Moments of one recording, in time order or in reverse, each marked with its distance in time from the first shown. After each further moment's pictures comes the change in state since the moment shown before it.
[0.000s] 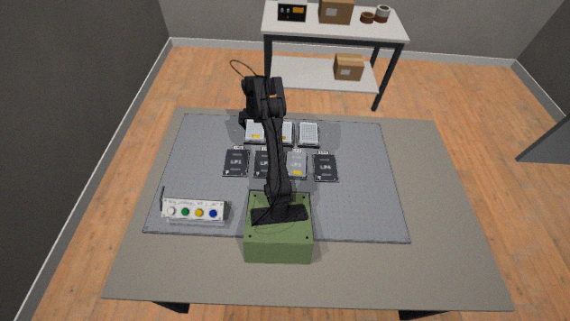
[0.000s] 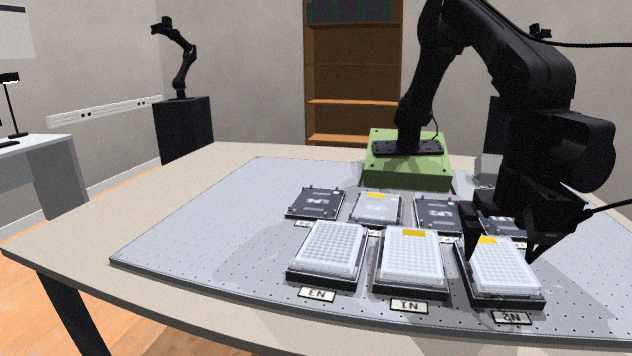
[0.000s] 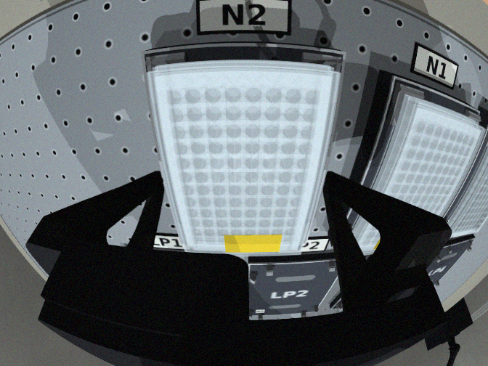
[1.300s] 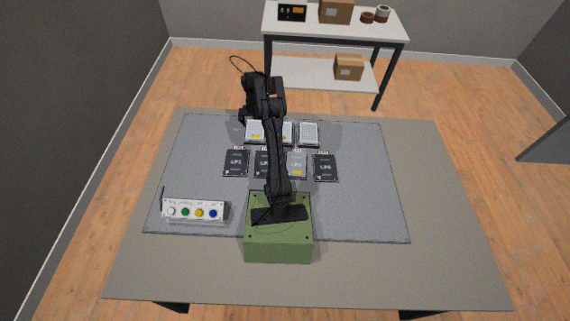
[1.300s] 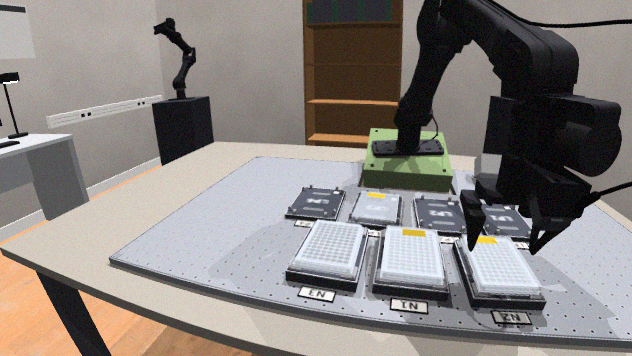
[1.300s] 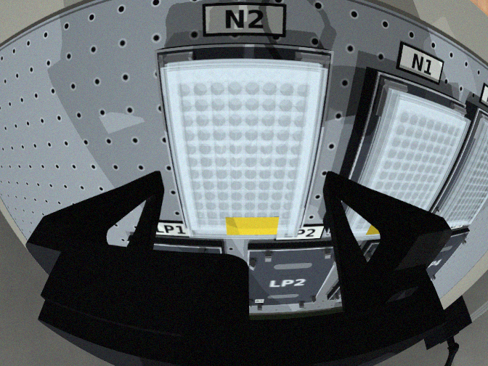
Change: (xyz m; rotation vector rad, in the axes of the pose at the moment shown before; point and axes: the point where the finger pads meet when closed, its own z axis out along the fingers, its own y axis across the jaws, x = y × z) arm -0.001 0.000 -0.018 -0.002 -0.003 -0.002
